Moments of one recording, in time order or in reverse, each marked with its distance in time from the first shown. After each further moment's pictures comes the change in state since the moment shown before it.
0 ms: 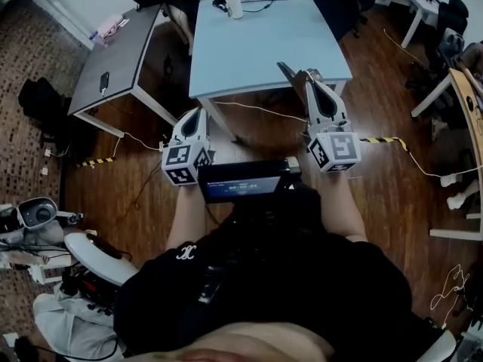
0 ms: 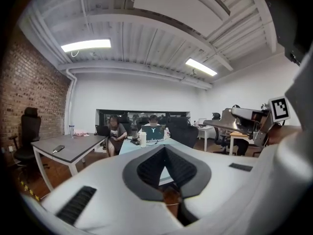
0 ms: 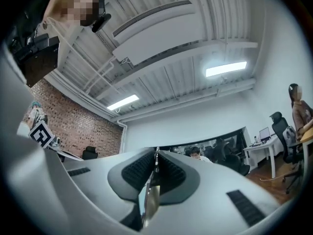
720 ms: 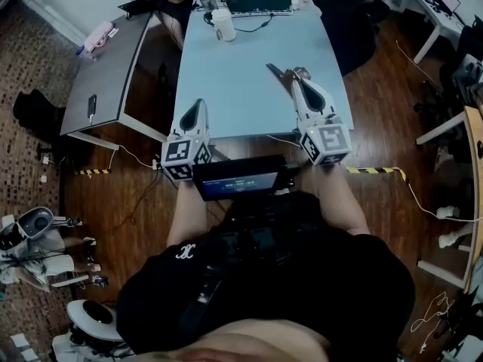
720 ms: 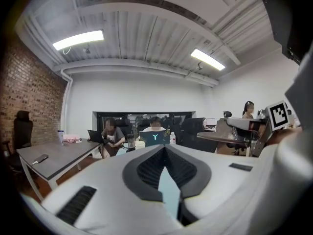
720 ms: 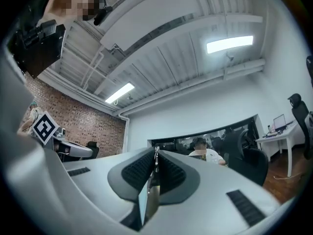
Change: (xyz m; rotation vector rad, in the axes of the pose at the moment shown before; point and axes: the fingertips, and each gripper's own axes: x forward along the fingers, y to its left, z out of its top) left arm 0.281 0.032 0.051 0.058 0.011 0.036; right arm 0.239 -0.160 -0.091 0.039 0.098 0.106
